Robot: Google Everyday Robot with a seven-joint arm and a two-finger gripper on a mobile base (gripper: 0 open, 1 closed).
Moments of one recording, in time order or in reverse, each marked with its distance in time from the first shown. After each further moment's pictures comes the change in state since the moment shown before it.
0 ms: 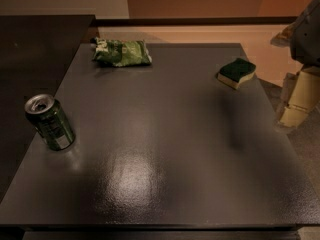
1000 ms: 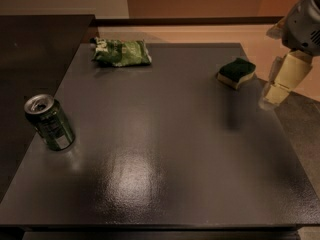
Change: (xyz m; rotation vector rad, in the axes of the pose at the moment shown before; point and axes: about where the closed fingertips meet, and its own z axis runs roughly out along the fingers) arm -0.001 -0.052 0.025 0.008 -0.086 0.080
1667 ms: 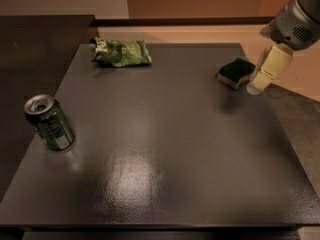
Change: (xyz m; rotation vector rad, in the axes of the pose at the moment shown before) arm 0.000 -0.056 0.040 -0.019 -0.072 0.083
